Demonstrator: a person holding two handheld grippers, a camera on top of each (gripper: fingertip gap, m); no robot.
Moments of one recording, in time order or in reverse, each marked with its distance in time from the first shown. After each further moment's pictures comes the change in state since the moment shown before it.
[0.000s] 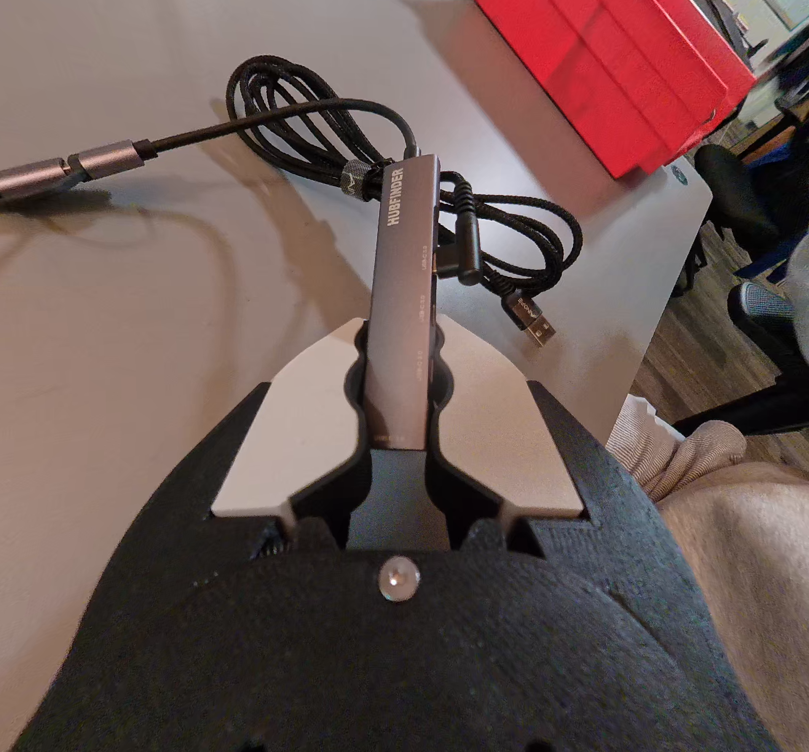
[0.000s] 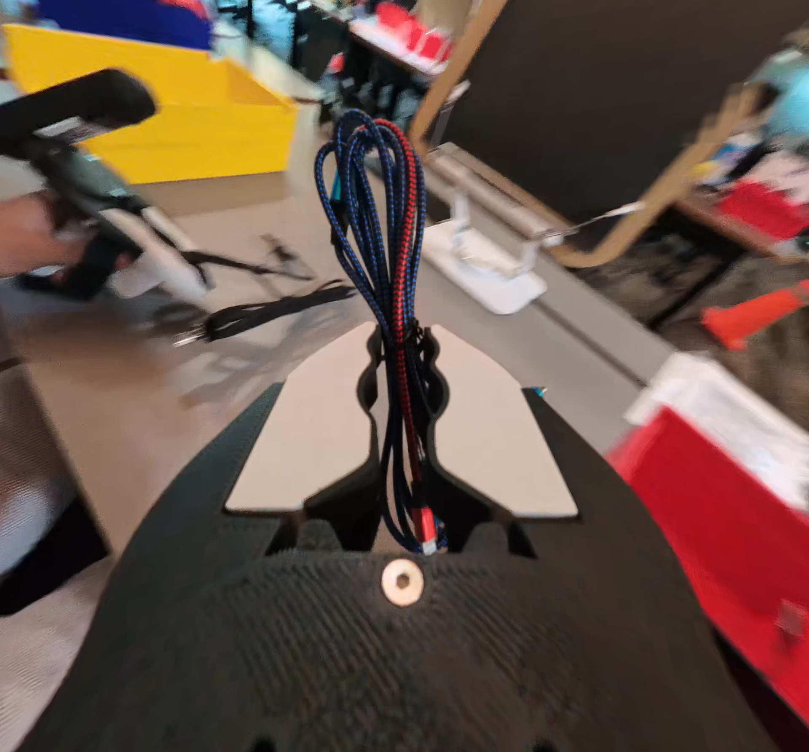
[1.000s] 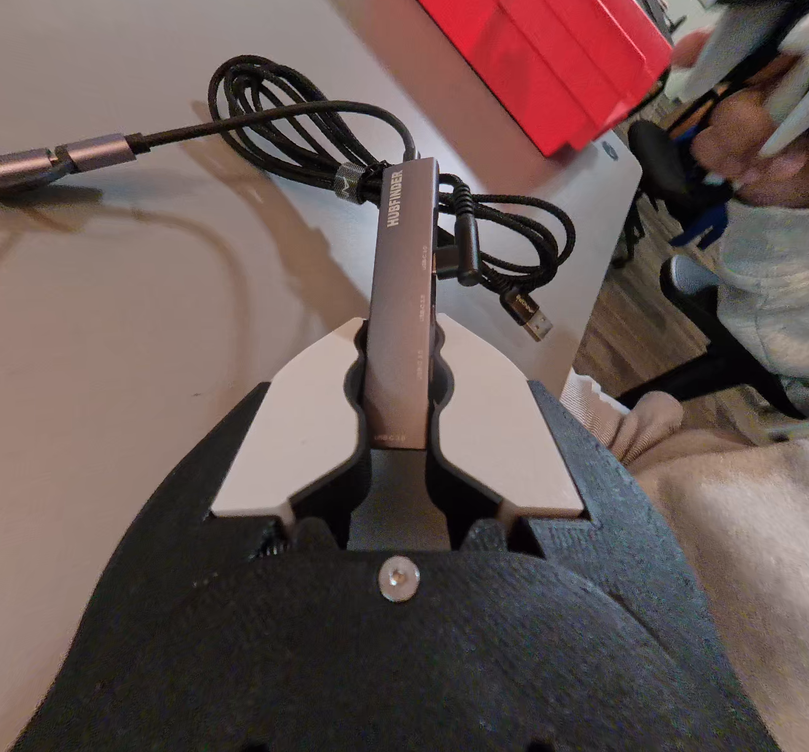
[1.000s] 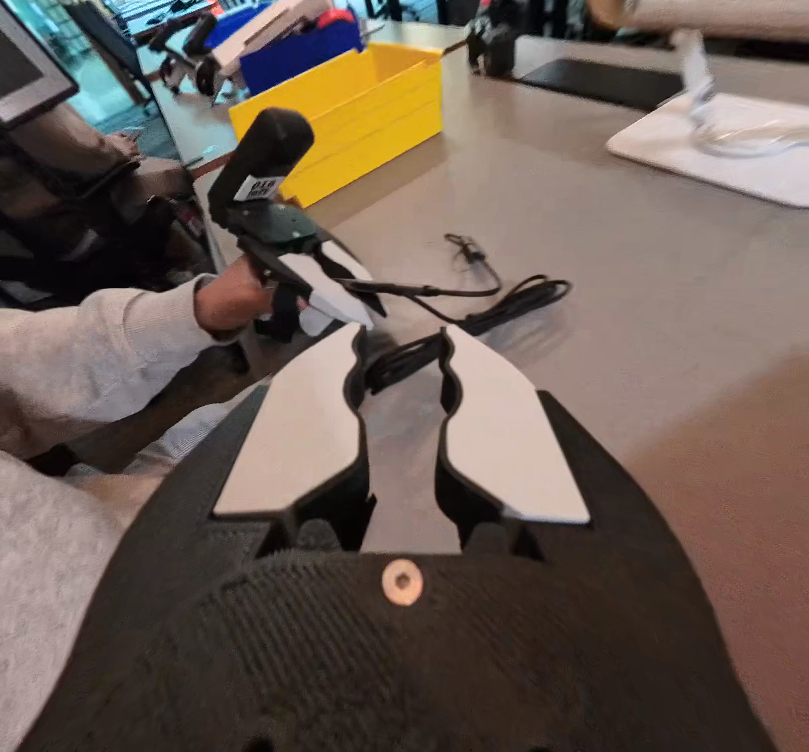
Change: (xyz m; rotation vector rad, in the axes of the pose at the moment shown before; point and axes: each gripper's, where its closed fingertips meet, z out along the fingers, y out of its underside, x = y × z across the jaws) left arm 0.046 0.008 0.022 -0.038 0.131 0.020; right arm -0.064 0.018 0.022 -0.057 -0.344 0.414
